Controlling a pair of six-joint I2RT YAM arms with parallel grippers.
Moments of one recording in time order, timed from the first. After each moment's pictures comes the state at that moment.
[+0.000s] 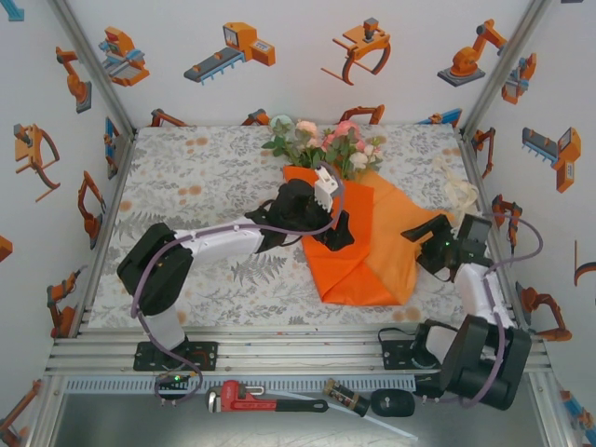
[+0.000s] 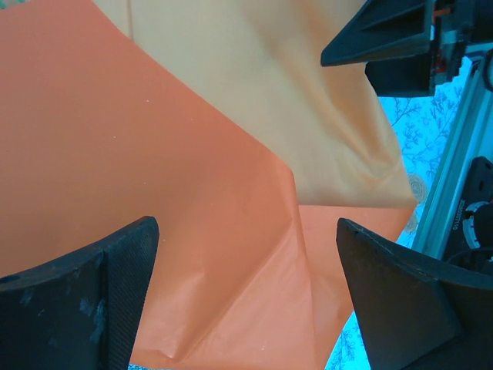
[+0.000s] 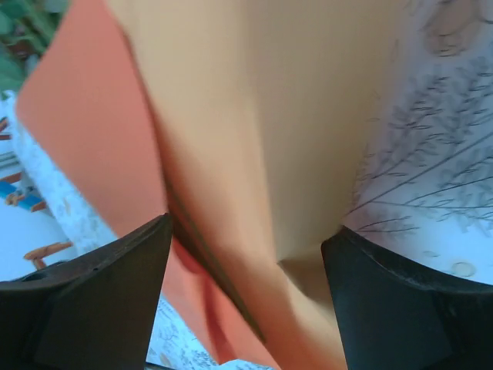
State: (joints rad) left arm -0.92 1.78 1.14 0.19 0.30 -0.21; right arm -0.32 1.02 0.49 -0.27 -0.47 0.76
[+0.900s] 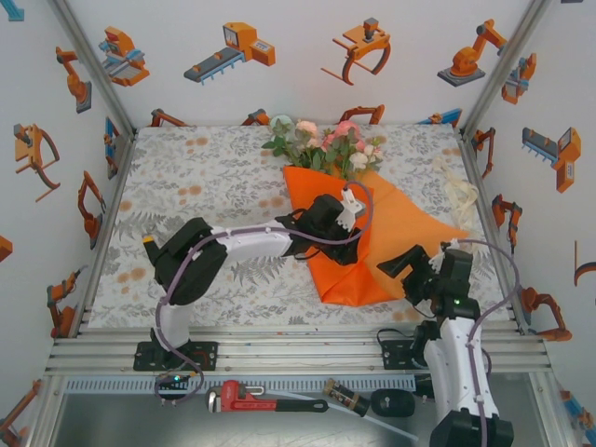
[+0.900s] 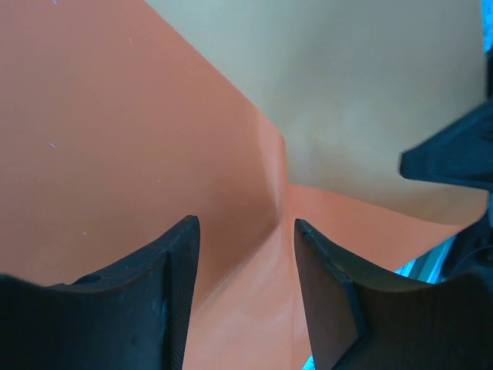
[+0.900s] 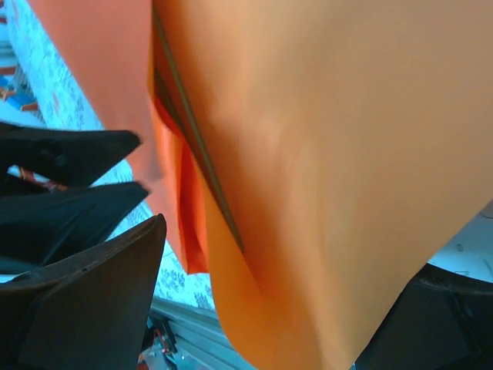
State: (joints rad) left arm -1.02 1.99 1.31 -0.05 0.23 -0.25; right arm -0.16 0.50 0.23 -0.50 -0.57 0.75
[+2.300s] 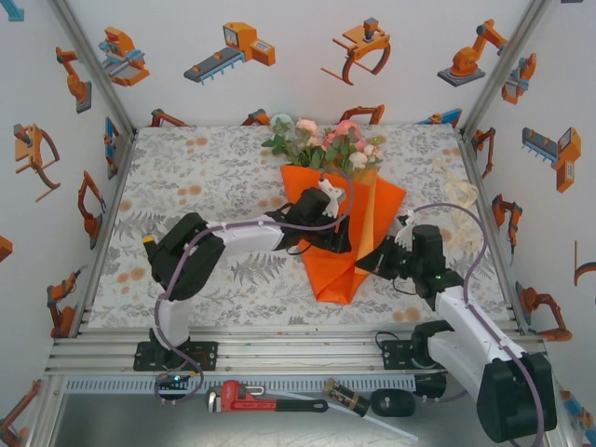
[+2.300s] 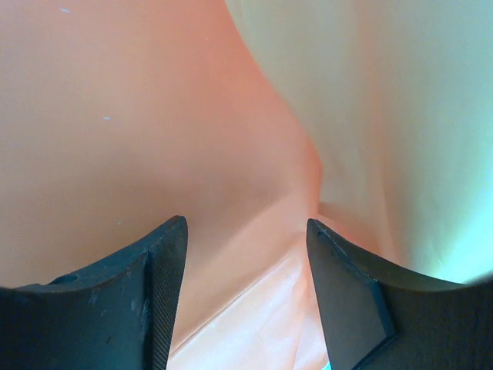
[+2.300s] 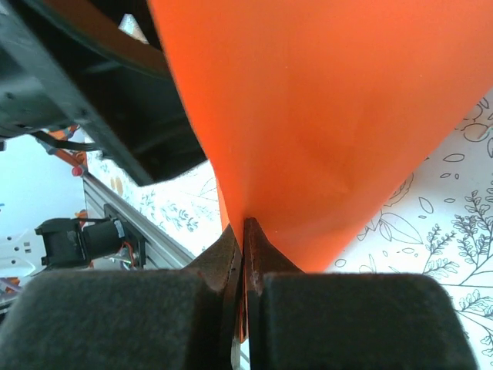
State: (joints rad) left arm -0.93 1.95 1.24 0.03 0.21 -0.47; right arm 0.20 0.87 0.34 -0.11 -0.59 0.69
